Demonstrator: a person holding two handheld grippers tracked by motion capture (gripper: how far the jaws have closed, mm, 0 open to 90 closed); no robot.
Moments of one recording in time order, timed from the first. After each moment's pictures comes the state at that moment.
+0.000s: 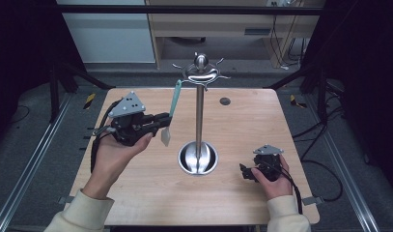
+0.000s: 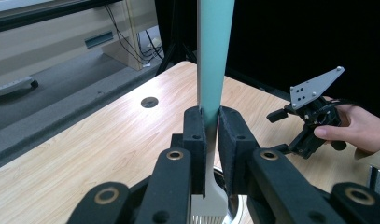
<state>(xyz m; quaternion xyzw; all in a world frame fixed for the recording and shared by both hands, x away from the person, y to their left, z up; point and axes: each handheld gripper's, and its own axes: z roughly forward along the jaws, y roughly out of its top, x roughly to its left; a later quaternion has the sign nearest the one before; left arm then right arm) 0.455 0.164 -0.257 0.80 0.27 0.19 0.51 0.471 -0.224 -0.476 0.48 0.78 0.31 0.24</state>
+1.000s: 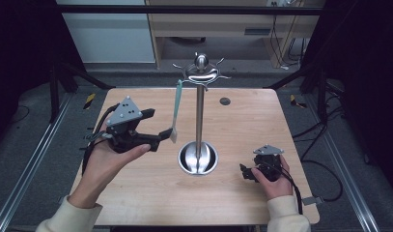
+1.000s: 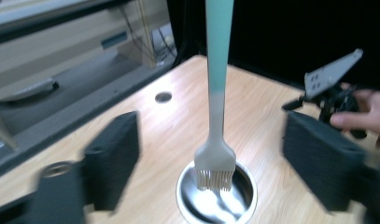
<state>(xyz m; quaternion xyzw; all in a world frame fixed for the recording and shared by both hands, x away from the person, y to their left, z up) 0.441 0.173 -0.263 0.80 0.27 0.23 0.48 0.470 -0.224 -0.476 0.48 0.78 0.31 0.24</state>
